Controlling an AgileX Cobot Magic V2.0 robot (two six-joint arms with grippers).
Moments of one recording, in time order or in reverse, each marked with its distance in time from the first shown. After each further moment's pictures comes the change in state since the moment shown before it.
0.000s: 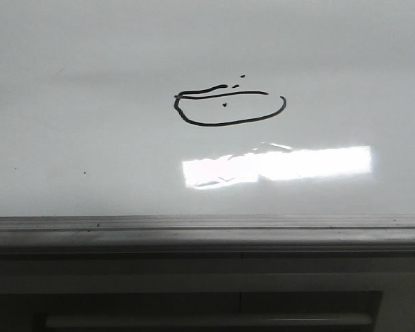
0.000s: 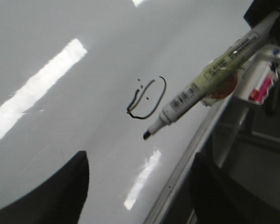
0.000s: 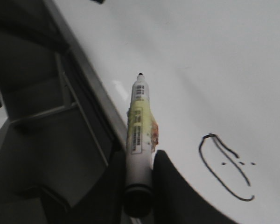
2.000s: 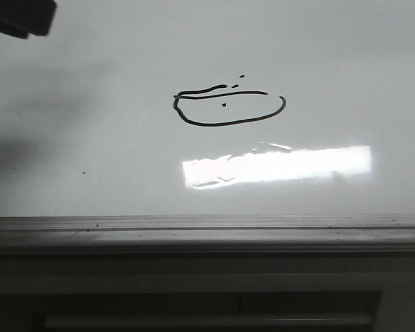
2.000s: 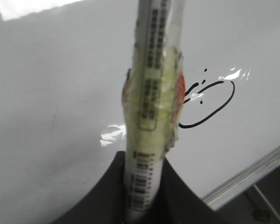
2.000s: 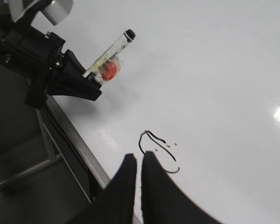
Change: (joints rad) left arm 0.076 0.377 0.028 0.380 -0.183 -0.961; right arm 0.000 -0.377 0.096 -0.156 0.095 0.141
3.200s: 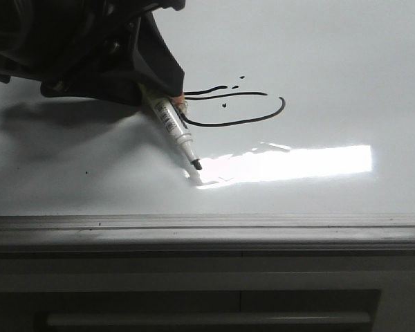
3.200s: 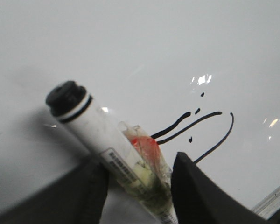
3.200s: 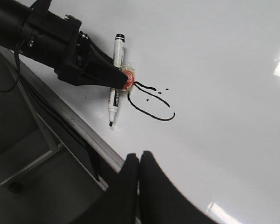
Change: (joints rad) left arm 0.135 0.322 -0.015 0.026 -0.344 -0.180; right arm 0.000 -0.136 0.253 -0.058 -0.014 0.234
